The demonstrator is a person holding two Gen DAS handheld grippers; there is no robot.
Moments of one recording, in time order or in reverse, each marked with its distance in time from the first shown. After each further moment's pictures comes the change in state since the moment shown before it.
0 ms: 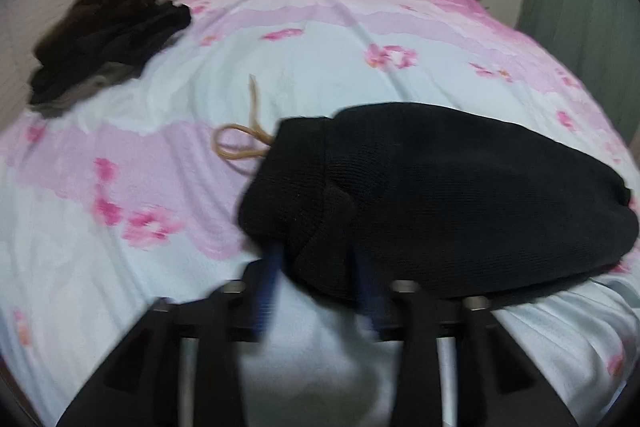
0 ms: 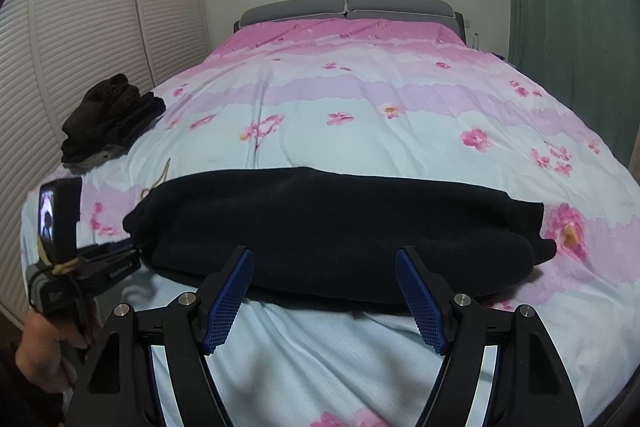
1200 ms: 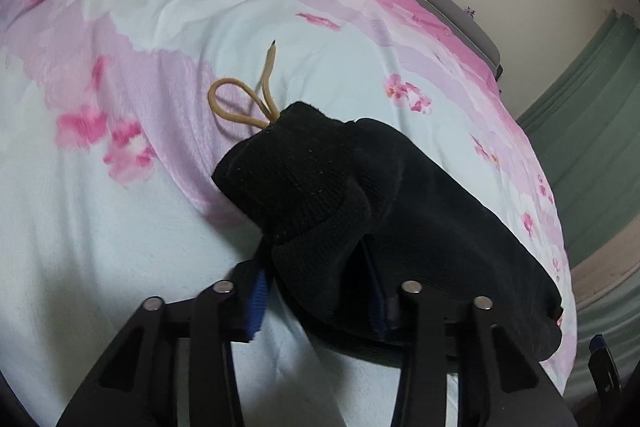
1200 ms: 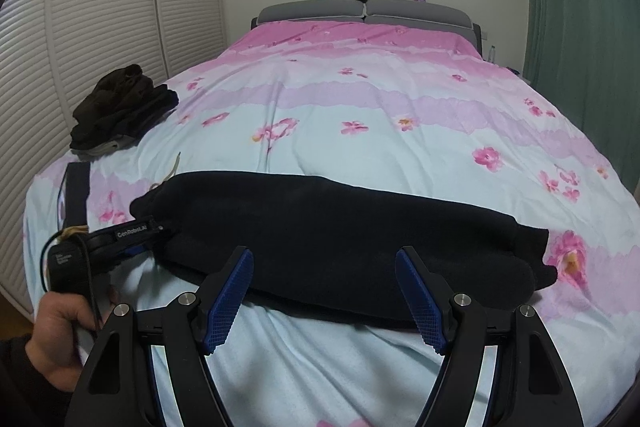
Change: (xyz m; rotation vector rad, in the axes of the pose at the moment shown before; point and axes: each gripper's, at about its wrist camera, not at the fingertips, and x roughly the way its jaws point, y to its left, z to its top) left arm 0.024 0.024 0.002 -0.426 0.027 -0.273; right arm -0.001 0.005 0.009 -0.067 -0.008 0.022
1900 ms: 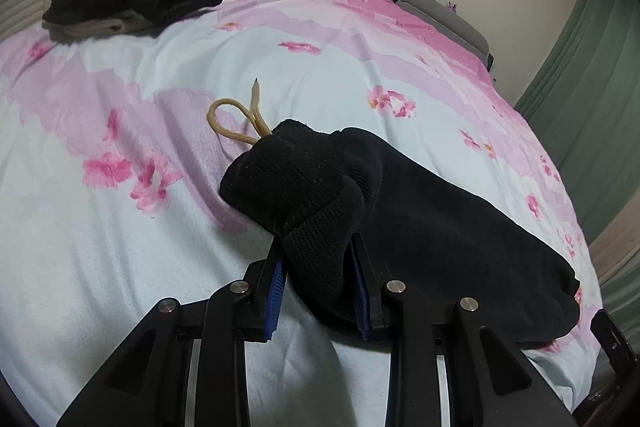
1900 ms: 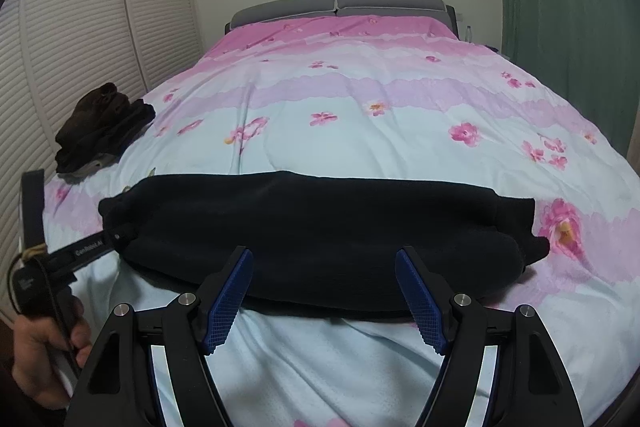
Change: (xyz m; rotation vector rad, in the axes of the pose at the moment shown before) left arm -0.026 -0.012 -0.007 0.120 -0.070 0.036; right arm 0.008 -0.029 -0.009 0.108 0.013 -0.021
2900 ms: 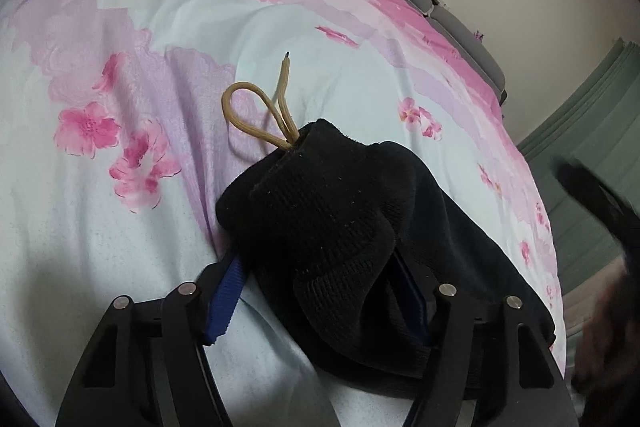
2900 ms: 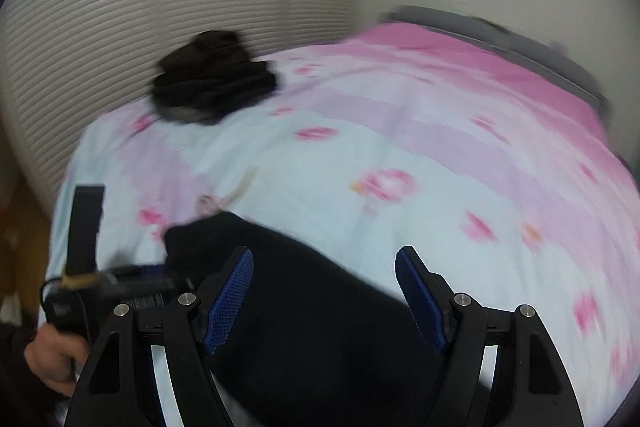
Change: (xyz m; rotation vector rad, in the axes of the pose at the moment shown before) left arm 0.034 0.030 0.008 -0.212 0.016 -0.060; right arm 0.103 0.114 0.111 -0.534 0.047 0.414
